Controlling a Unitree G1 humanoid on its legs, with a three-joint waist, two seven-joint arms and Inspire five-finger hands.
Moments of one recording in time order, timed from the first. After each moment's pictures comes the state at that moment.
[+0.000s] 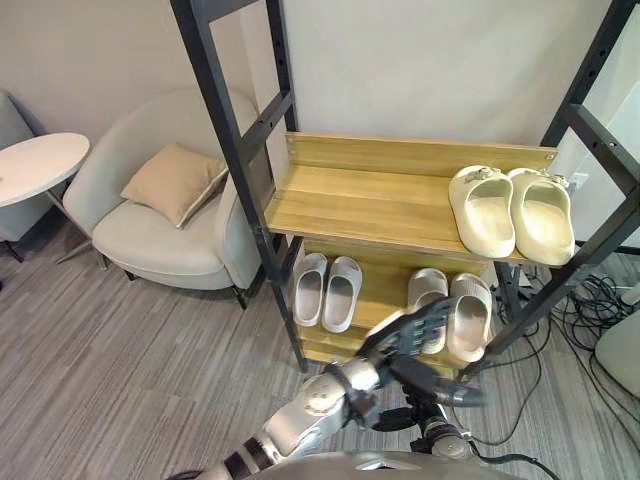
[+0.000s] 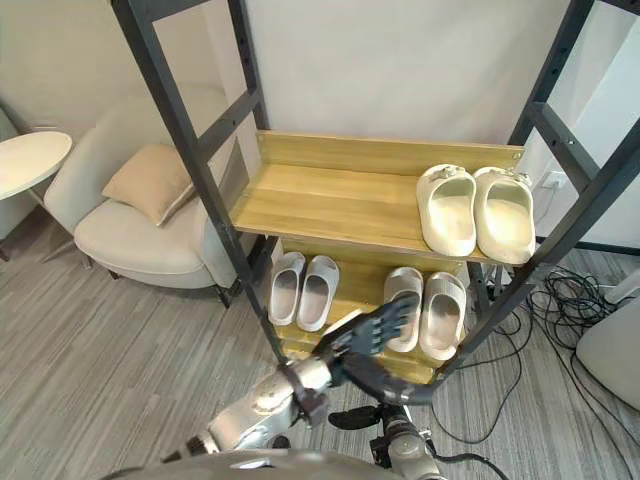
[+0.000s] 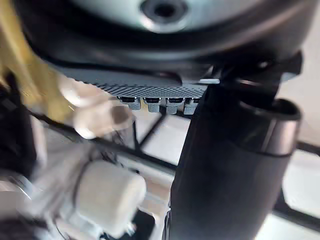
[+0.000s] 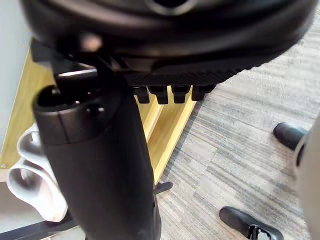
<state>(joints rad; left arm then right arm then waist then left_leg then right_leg) 0.06 0.20 -0.69 0.25 -0.33 -0.04 -0.09 0.09 -0.13 0.25 0.87 -0.04 -0.05 -0.09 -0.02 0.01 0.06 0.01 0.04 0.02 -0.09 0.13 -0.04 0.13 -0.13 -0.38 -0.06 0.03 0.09</state>
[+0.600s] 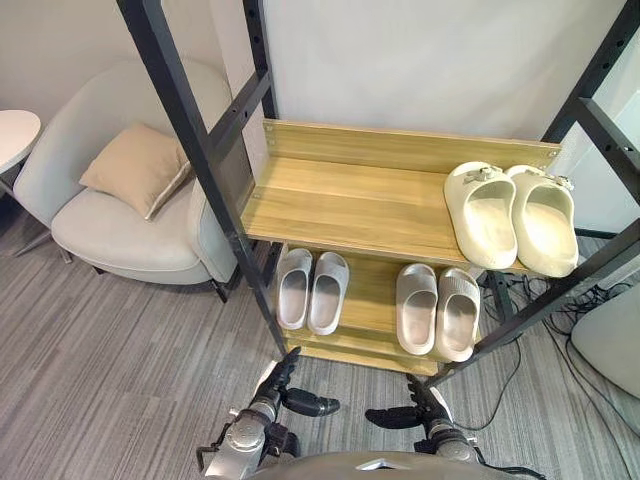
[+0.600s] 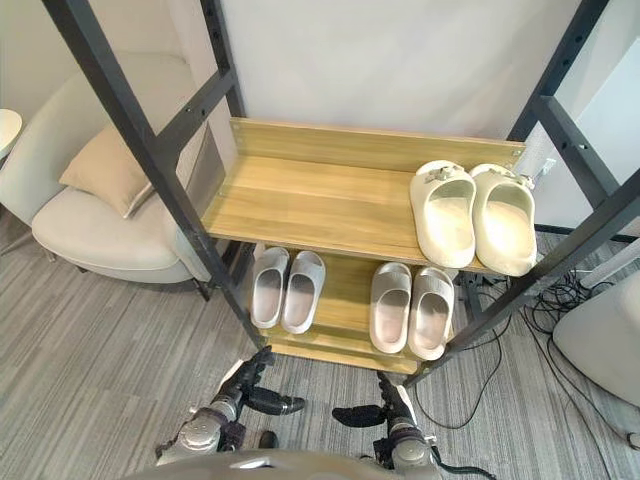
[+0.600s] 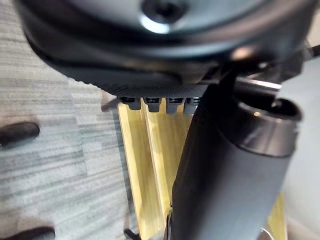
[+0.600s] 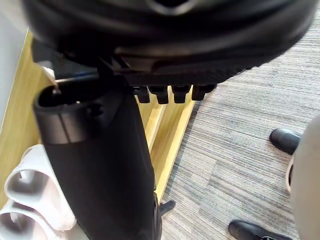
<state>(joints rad) 0.17 0.16 -0.29 0.64 0.00 -0.04 0.04 0.12 -0.07 0.10 0.91 -0.11 -0.09 -0.11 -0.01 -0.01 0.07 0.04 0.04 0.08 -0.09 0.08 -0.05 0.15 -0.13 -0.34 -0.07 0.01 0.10</state>
